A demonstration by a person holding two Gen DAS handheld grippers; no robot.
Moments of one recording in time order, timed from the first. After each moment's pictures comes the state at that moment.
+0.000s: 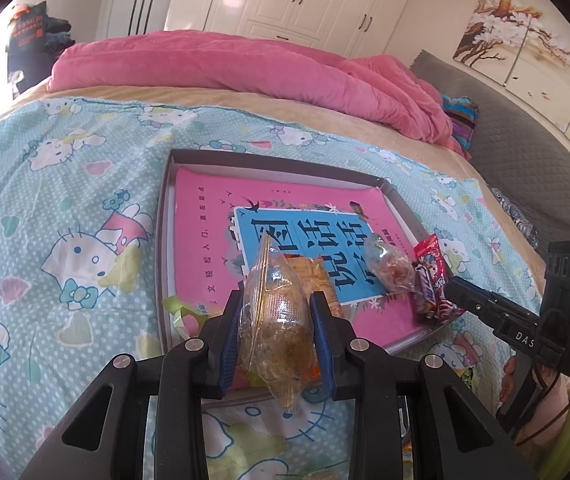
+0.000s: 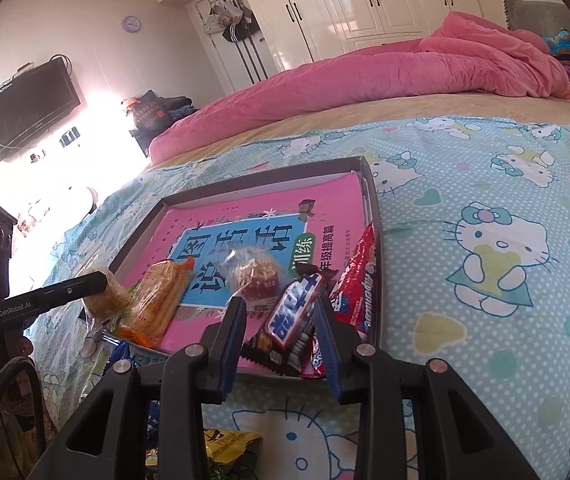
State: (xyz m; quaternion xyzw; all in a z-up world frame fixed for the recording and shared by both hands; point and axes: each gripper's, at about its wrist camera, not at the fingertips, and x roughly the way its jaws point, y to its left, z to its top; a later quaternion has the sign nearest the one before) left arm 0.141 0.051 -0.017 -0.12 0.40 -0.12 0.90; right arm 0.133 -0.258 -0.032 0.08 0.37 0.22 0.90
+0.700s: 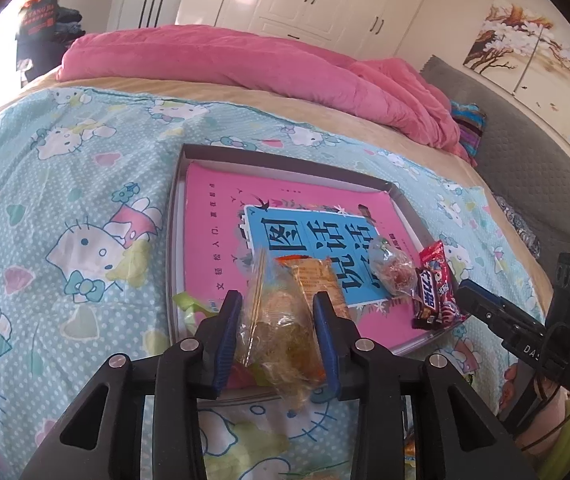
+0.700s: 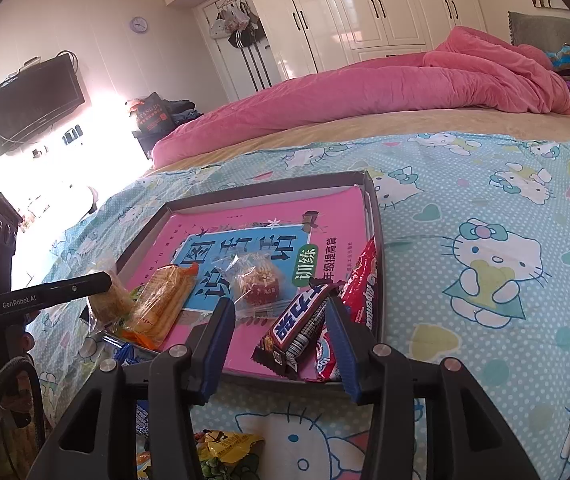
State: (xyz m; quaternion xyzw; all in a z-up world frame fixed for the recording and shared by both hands) left arm 0.143 0.058 -0.018 -0.14 0.41 -0.10 0.90; right arm 0.127 -0.255 -0.024 0.06 0.35 0.22 0.91
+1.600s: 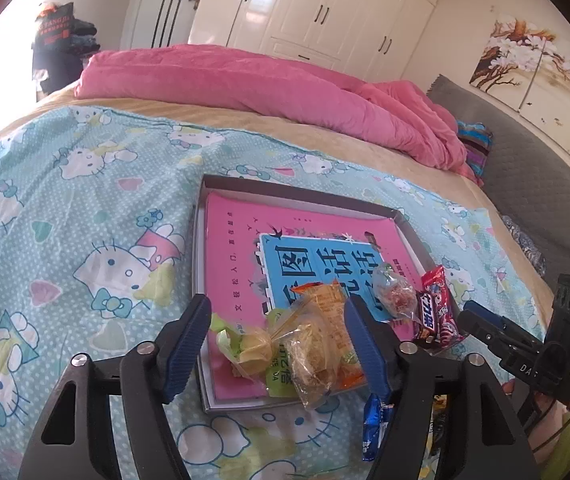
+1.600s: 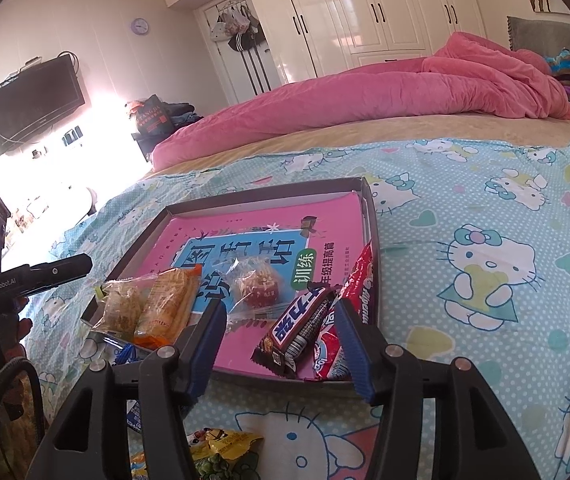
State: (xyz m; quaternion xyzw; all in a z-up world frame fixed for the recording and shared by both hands) left arm 0.134 0.068 0.001 -0.14 0.37 -0.08 0.91; right arm 0.123 -0.258 -0.020 0.06 0.34 0.22 0.91
